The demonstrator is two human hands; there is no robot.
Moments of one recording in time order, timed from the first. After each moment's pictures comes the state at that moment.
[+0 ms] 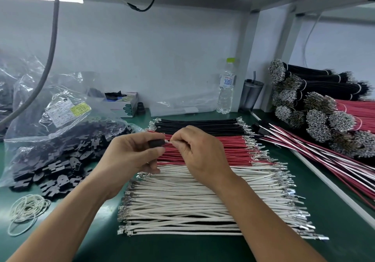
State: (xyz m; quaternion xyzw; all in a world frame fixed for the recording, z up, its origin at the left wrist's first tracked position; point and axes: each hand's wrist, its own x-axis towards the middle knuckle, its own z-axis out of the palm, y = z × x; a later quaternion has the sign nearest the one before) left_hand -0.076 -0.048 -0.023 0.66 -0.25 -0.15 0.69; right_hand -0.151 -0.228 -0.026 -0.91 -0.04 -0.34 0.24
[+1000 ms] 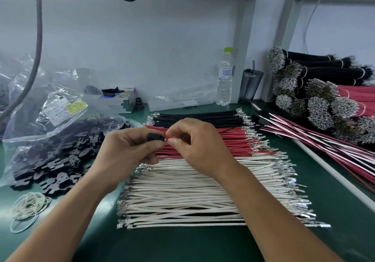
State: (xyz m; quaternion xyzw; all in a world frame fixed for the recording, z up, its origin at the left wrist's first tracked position) left_hand -0.079 -0.047 -0.024 0.69 -0.30 -0.08 0.66; right_hand -0.159 -0.231 -0.014 -0.91 -0.06 -0.29 0.30
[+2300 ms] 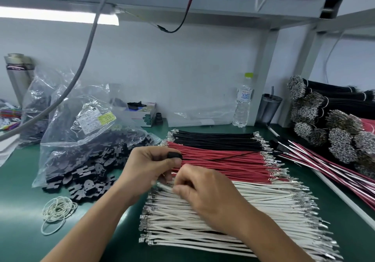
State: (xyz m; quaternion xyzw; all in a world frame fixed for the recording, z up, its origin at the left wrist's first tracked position) left_hand -0.061 -0.045 -0.038 0.66 -0.27 -0.10 0.69; right_hand -0.187 -0.190 -0.014 -0.95 -0.08 -0.14 0.28
